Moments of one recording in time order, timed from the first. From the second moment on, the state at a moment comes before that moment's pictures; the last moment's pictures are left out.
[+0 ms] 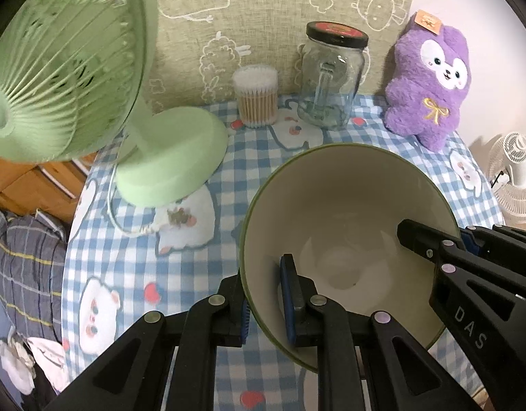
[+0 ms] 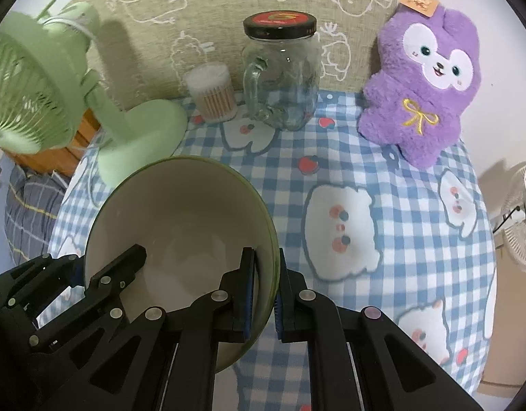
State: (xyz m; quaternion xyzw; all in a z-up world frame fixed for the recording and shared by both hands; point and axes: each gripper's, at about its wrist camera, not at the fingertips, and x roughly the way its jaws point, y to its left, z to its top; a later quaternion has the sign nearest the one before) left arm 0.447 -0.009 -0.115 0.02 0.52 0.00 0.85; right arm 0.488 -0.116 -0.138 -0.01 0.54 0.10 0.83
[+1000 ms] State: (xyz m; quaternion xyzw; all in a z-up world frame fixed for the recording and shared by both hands) left arm 0.360 0.003 -0.145 0.01 0.56 -0.01 0.83; right arm 0.403 -0.118 -0.161 0.01 0.58 0.09 0.81
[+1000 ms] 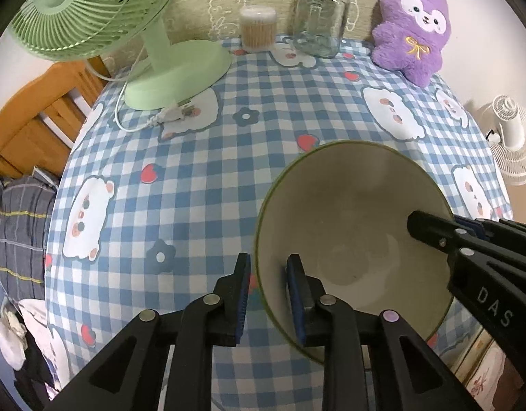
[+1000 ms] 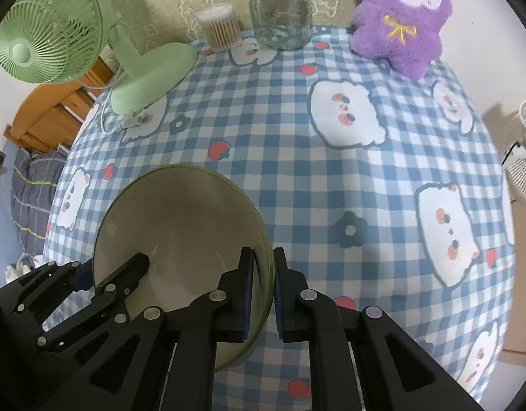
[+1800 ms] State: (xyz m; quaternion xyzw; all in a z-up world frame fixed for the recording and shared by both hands) left arm 0.334 0.001 -0.102 0.02 0.54 -0.02 0.84; right arm 0.371 -0.112 -0.117 -0.02 0.56 0.09 0.83
